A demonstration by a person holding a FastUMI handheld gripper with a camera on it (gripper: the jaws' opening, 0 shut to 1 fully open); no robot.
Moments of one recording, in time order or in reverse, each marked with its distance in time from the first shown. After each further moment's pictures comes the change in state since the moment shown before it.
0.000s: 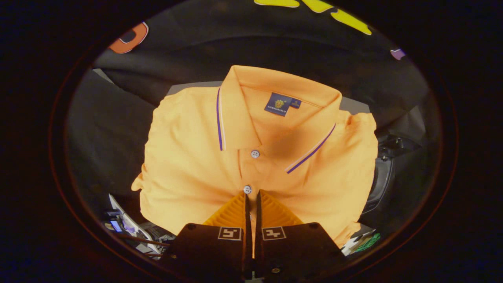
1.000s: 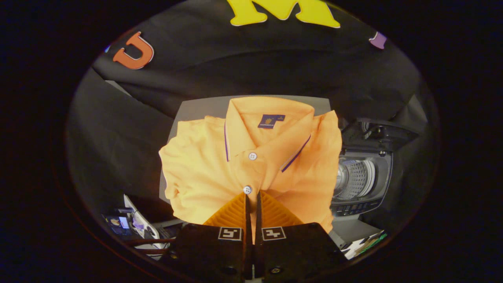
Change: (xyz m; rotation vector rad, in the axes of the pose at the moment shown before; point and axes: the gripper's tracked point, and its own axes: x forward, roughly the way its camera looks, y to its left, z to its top) arm -0.052 -0.016 0.004 0.039 -0.077 0.126
